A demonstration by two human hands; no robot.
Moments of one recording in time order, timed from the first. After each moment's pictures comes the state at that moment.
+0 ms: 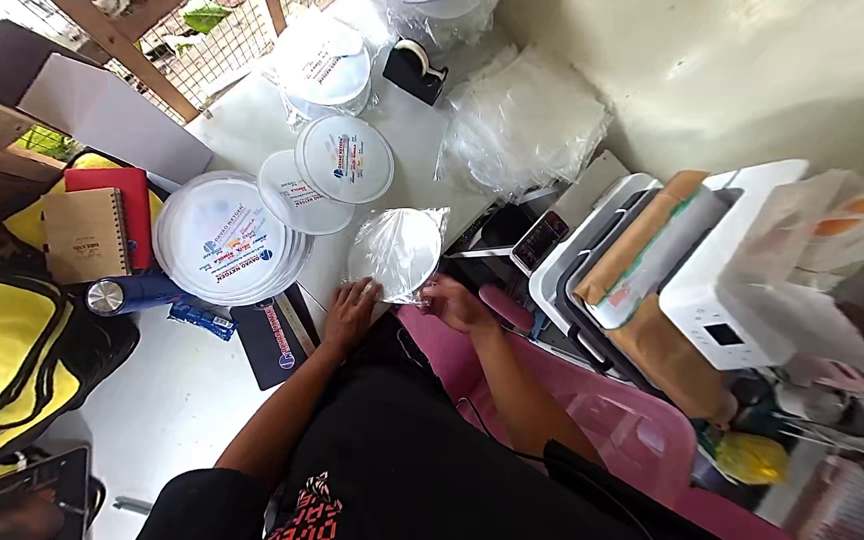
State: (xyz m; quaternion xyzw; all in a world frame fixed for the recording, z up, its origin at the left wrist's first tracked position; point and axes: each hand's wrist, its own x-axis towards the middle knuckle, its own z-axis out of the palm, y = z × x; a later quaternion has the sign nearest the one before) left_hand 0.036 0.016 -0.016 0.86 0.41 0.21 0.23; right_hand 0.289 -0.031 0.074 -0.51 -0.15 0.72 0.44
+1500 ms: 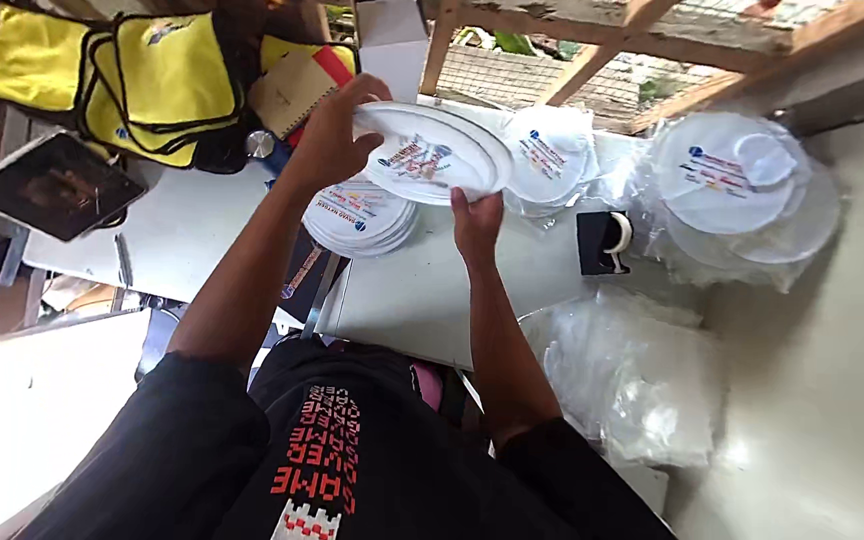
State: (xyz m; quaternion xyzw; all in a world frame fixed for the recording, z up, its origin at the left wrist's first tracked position) left_hand -0.099 0.234 0.228 0.61 0.67 0.36 0.23; right_hand 0.163 0.297 0.105 -0.37 -0.66 0.49 0.44
